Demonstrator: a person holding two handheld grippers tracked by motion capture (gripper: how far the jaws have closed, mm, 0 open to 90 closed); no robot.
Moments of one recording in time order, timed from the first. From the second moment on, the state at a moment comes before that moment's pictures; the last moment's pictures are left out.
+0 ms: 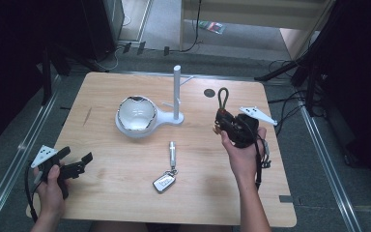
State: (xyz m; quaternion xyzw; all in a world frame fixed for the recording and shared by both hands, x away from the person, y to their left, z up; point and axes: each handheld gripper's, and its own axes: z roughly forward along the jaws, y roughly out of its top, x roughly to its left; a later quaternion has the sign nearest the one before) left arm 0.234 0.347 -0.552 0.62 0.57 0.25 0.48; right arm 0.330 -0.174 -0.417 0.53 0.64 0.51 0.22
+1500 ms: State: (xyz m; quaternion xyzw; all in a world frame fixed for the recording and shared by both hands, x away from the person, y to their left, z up) left arm 0.234 0.347 -0.552 0.62 0.57 0.25 0.48; right arm 0.369 -0.131 -0.417 0.47 0.66 0.55 0.23
